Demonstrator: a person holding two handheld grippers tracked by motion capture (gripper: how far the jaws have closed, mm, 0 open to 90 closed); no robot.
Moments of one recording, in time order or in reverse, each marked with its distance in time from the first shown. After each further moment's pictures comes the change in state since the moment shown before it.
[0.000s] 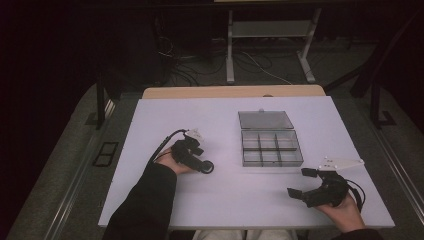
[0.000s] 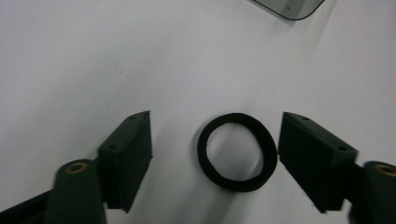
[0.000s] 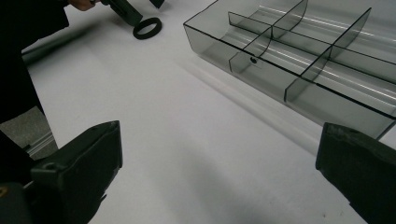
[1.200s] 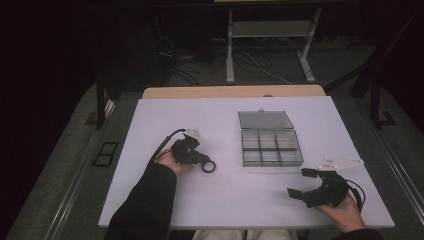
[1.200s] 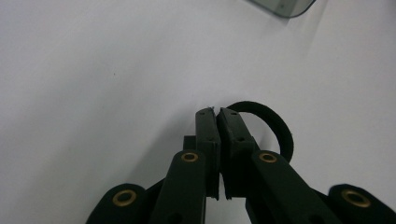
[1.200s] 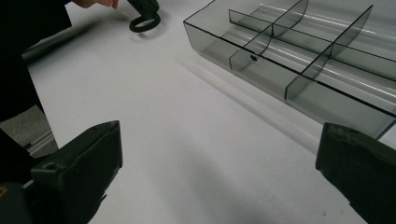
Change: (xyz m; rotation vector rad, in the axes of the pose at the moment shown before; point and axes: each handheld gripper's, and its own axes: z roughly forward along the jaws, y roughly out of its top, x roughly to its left) left arm 0.005 0.000 -0.001 -0.009 -0.029 0.012; right arm 0.000 -0.001 0.000 0.006 0.001 0.002
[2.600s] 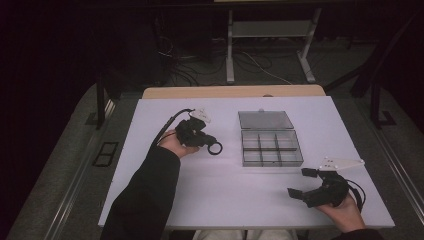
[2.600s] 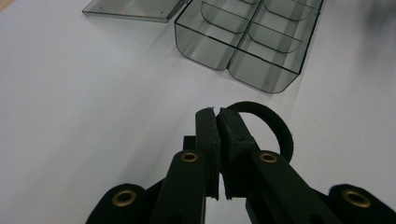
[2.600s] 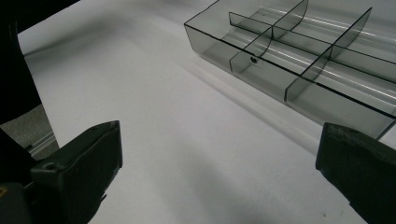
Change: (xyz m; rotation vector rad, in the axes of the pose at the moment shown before) left arm -0.008 0.061 -0.034 -0.050 0.055 0.094; right arm -0.001 0.000 -0.001 -0.007 0.002 -0.002
